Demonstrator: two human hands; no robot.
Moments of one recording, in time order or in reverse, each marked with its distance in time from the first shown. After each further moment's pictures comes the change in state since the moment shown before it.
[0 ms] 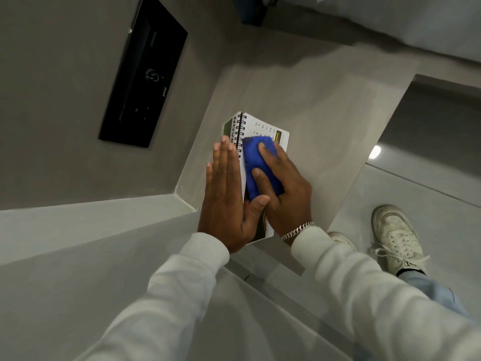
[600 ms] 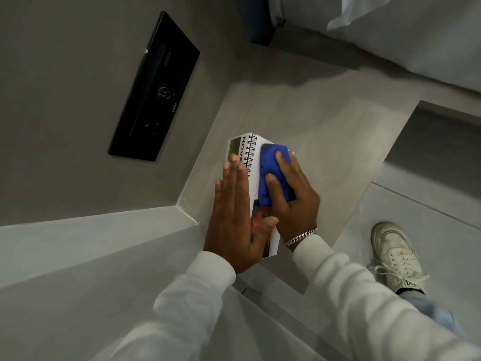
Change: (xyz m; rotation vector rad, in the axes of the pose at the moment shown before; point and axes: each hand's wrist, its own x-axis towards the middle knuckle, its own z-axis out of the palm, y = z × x) left_hand -0.001 -0.001 0.001 -0.034 -0.016 0.008; right_hand 0.020 0.010 0.007 0.042 0.127 0.076
